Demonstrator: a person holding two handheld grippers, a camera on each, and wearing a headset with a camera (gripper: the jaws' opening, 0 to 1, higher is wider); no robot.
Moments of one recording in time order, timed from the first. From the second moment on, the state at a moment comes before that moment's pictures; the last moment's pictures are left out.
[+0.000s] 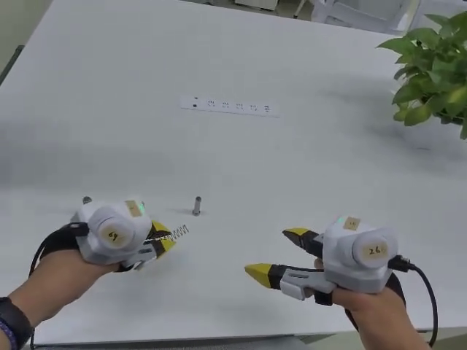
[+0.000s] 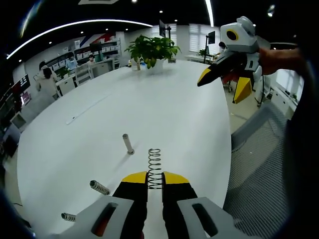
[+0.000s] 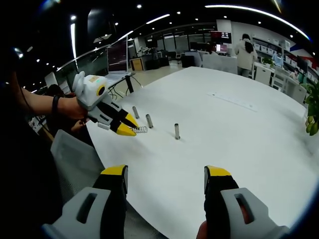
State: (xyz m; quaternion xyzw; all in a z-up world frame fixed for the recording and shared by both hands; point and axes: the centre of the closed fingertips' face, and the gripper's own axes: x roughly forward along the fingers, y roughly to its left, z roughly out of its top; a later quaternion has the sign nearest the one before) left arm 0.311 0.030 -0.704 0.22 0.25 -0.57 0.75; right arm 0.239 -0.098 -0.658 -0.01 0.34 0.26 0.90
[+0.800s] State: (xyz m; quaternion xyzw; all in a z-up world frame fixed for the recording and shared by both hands) left arm 0.297 0.036 -0.665 0.23 0.21 -0.57 0.76; right arm 0.246 -0.074 -0.654 -0.01 0.33 0.29 0.90
